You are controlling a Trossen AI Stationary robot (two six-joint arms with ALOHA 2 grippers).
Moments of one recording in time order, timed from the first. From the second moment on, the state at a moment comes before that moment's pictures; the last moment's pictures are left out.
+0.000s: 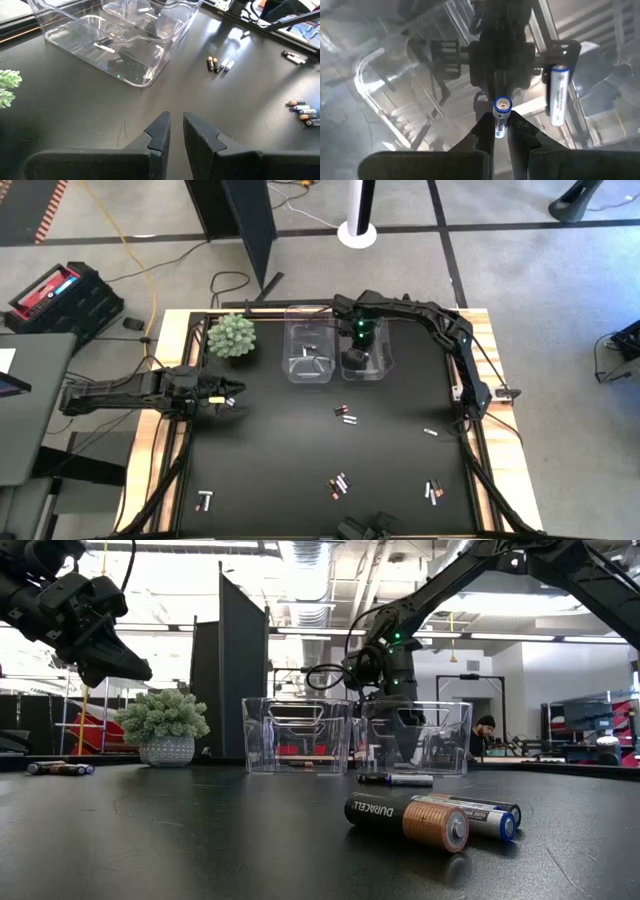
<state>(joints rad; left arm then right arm) 0.07 0.22 0.27 -0.47 -0.22 -0.36 -0.59 2.15 1.67 -1.15 -0.05 -0.14</state>
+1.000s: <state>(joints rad) 0.07 0.22 0.27 -0.47 -0.22 -0.36 -0.61 2.01 1.67 -1.14 -0.05 -0.01</state>
